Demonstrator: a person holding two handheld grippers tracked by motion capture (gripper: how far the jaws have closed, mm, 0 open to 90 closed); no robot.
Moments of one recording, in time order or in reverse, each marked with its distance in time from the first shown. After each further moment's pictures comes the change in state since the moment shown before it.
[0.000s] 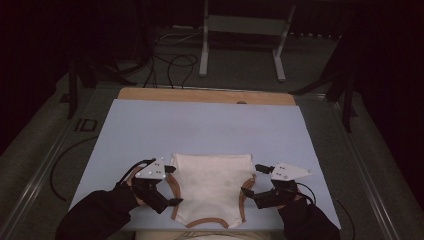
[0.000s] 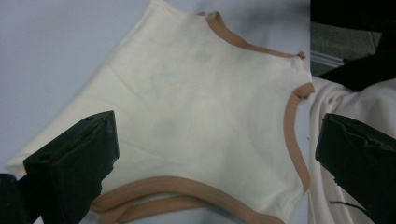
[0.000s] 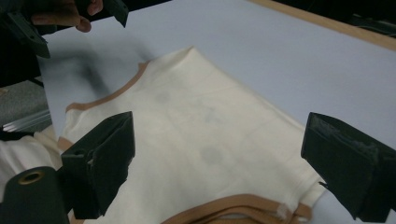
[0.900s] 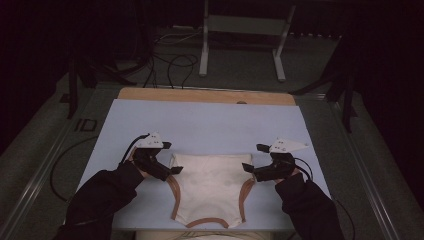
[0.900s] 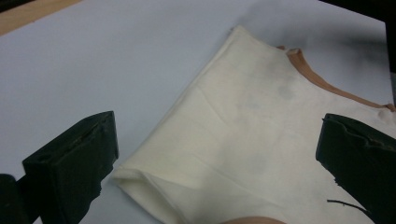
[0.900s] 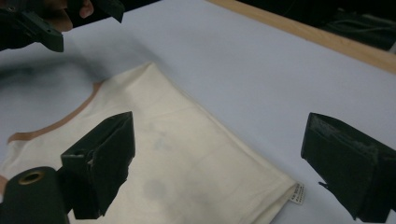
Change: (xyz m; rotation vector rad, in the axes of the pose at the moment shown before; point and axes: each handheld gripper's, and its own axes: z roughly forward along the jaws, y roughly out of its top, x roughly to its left) left arm 0.070 0.004 0.010 -0.051 0.115 -0.150; right arm -0.054 0.026 0.022 0.021 -0.034 0.033
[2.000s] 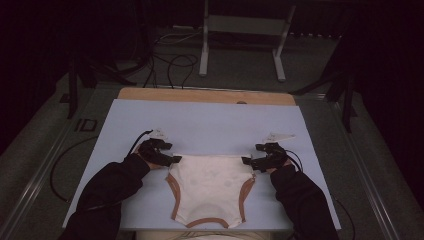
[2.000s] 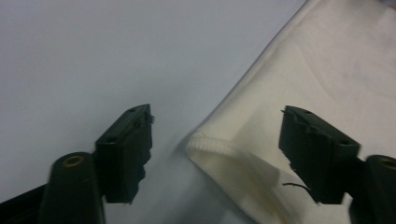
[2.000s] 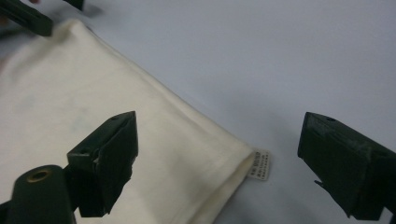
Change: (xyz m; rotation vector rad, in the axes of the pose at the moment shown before) left arm 0.049 -0.025 0.043 0.147 0.077 -0.130; right arm -0.052 -0.033 0.051 0.146 -0.051 0.144
